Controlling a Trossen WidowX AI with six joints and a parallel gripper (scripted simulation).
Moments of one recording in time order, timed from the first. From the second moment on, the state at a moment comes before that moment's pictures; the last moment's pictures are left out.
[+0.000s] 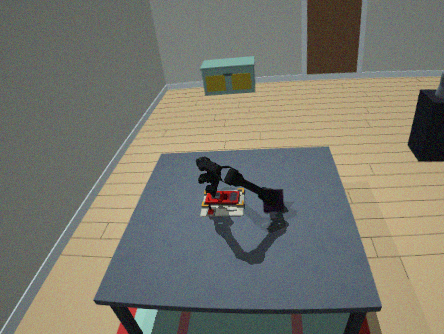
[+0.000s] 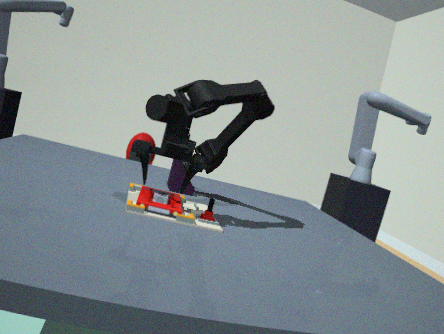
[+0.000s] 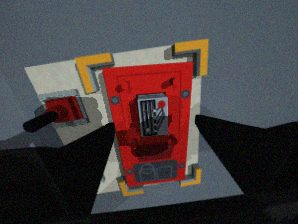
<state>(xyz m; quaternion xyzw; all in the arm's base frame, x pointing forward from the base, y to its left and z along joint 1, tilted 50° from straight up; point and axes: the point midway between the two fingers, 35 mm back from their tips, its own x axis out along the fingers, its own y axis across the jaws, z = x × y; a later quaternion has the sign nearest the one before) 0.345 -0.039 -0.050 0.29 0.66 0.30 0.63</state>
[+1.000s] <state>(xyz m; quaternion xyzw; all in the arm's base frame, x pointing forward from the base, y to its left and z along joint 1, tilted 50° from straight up) 0.345 -0.039 -0.049 0.29 0.66 0.30 0.62</state>
